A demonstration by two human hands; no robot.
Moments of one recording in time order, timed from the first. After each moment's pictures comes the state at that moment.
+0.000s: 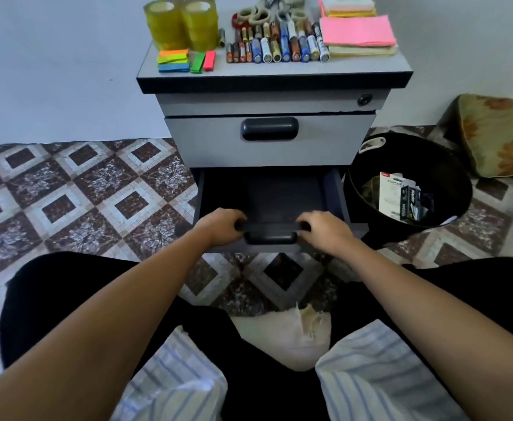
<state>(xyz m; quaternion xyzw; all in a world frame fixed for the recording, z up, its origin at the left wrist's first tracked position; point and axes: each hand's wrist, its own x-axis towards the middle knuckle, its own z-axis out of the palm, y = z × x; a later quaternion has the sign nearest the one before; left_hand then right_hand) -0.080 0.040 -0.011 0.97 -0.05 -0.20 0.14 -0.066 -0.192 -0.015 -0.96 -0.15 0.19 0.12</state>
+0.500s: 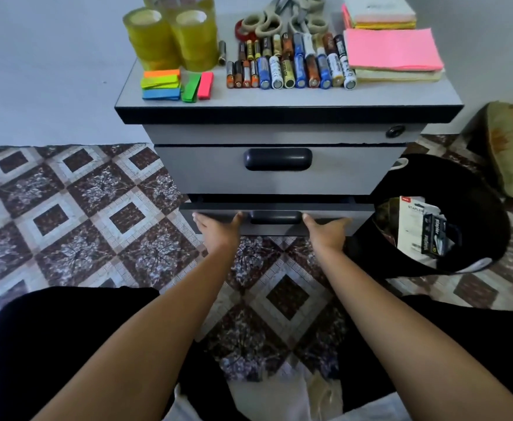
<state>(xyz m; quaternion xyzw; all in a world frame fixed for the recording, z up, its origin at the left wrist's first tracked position) -0.013 0.020 -0.045 0.74 0.41 0.01 0.53 0.011 -0.145 -0.040 -0.77 0.33 0.10 0.53</state>
